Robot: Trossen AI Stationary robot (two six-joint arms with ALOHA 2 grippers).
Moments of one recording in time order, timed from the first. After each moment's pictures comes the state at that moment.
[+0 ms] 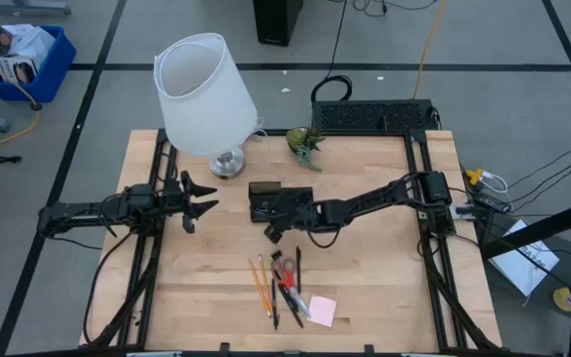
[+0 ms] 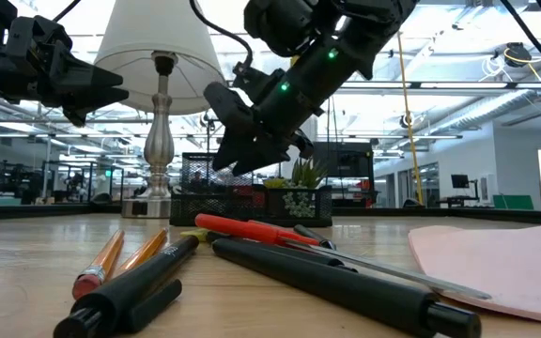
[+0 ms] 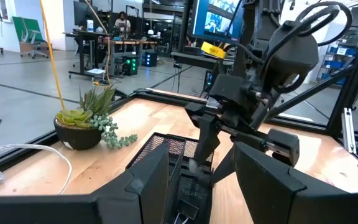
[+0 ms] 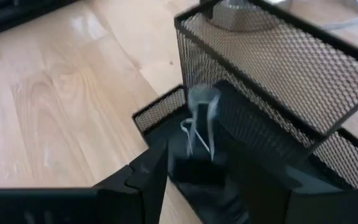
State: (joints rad) left arm 0.08 0.07 0.03 0.06 -0.10 -0.14; right arm 0.07 2.00 1.26 0.02 0.44 0.53
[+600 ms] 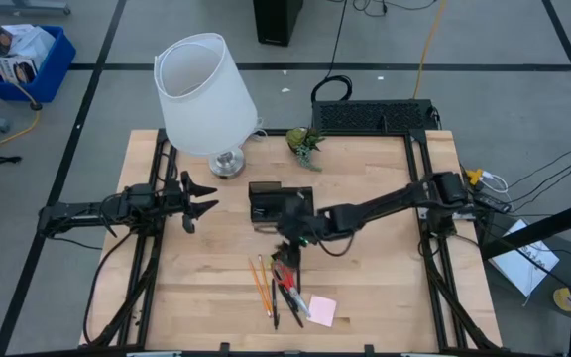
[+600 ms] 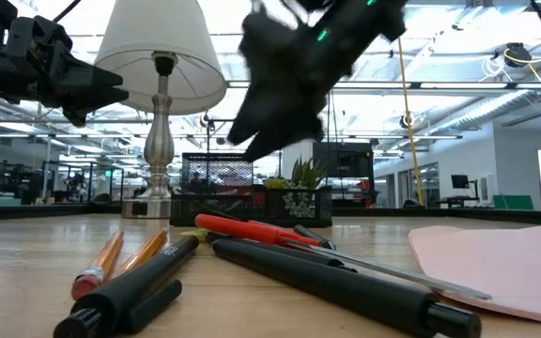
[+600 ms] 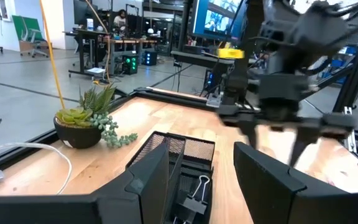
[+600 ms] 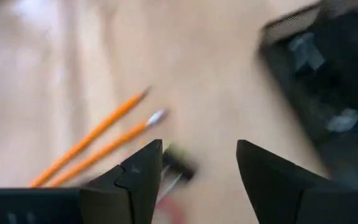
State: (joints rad) left arm 0.08 0.07 0.03 0.06 -0.10 -0.14; right arm 0.17 1.88 1.26 -0.21 0.08 0.49
